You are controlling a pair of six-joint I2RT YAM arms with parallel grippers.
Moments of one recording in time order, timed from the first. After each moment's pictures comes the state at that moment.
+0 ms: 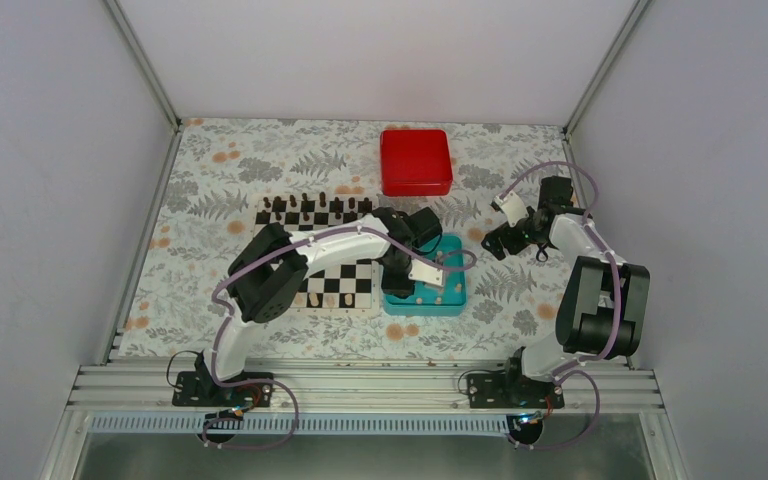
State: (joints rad) left arm -0.98 2.11 1.67 -0.96 0.16 0.70; right arm -0.17 1.55 0.95 -0.57 -0.39 -0.71
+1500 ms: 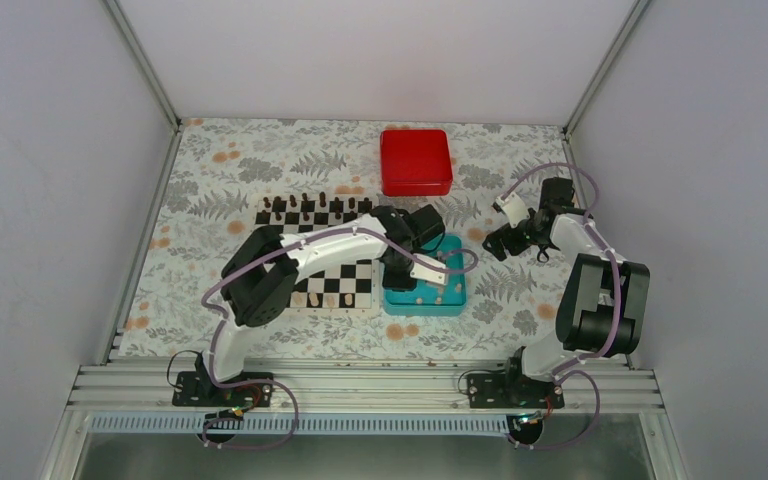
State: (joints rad) left arm -1.00 2.08 1.67 -0.97 0.13 0.70; right arm -0.18 1.56 0.95 -0.57 -0.39 -0.71
